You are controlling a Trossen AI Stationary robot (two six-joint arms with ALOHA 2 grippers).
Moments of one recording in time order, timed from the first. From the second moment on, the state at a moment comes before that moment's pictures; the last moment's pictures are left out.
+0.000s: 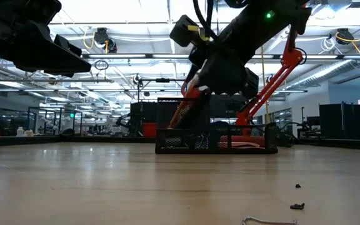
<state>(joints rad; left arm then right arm) -0.49 1.15 0.26 0.55 -0.37 -0.02 0.27 1.86 1.09 -0.02 1.12 -1.81</state>
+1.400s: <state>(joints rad) -0.49 1.15 0.26 0.75 -0.50 0.19 0.19 0.91 0.88 -0.07 0.26 -0.15</state>
